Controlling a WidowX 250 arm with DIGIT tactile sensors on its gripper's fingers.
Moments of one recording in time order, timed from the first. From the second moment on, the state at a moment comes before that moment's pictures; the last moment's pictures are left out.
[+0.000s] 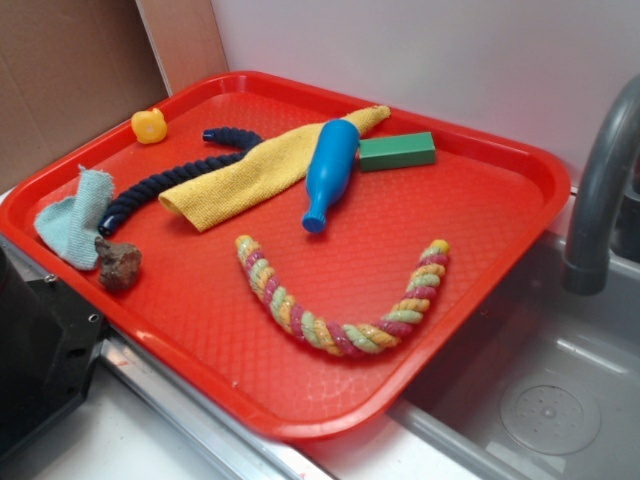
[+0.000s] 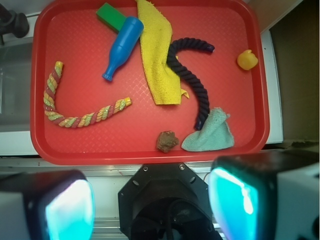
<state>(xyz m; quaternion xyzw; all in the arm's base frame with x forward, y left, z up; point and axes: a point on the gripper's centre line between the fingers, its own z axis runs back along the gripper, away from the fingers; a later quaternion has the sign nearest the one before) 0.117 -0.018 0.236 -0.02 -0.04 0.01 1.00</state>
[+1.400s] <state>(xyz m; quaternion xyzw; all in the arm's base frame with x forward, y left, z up) 0.195 -0.121 0.138 -0.18 -0.09 -0.35 0.92</state>
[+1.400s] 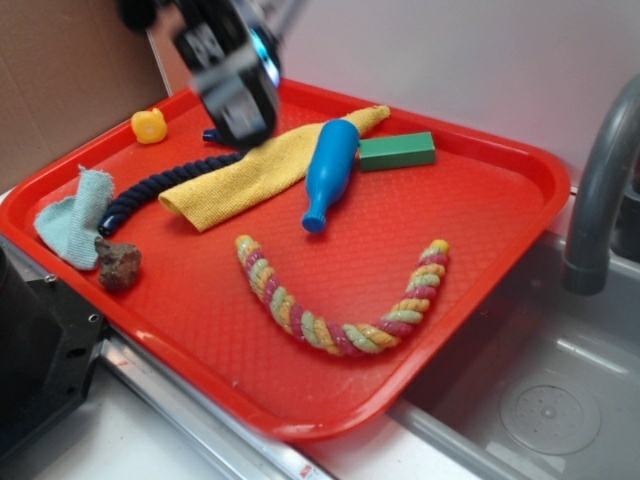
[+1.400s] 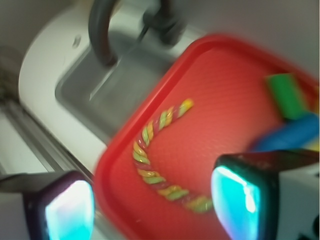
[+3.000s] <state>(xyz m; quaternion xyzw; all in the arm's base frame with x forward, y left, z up) 0.149 -0.170 0.105 0.03 -0.01 -0.44 0.90</state>
